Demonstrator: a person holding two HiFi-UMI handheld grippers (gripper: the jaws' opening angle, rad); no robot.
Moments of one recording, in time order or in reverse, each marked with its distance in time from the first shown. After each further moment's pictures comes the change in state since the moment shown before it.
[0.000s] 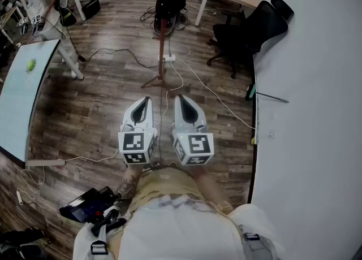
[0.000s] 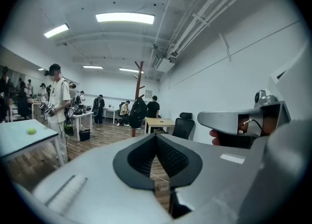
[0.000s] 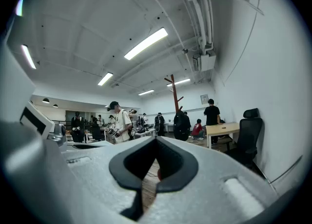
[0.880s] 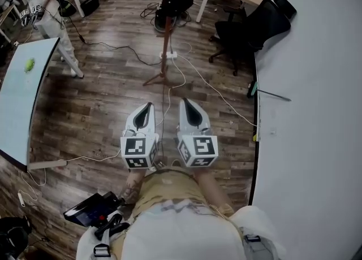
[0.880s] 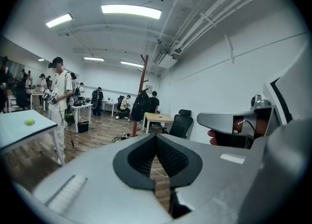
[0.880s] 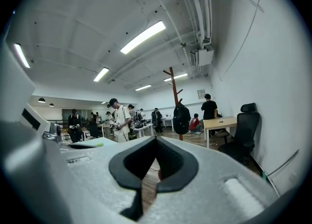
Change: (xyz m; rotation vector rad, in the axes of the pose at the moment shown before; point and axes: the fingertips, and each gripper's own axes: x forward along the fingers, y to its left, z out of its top) left arm -0.004 0.034 -0.024 -0.062 0.062 -0.028; right arm 0.021 0.015 -0.027 0.022 0.063 -0.038
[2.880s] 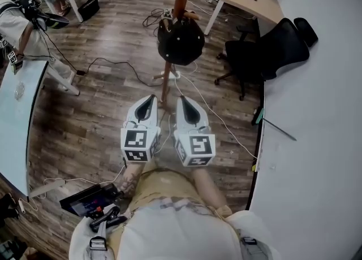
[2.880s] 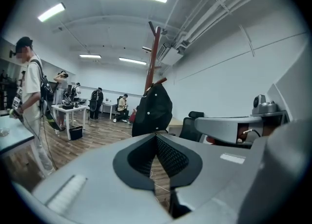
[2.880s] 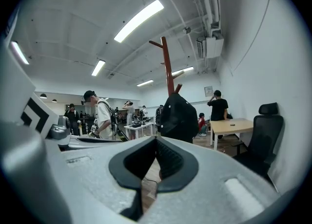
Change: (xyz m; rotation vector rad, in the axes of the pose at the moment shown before) left arm 0.330 0.100 0.094 0.019 -0.005 -0.001; right arm 0.323 -0.118 0.045 -0.048 0.043 0.064
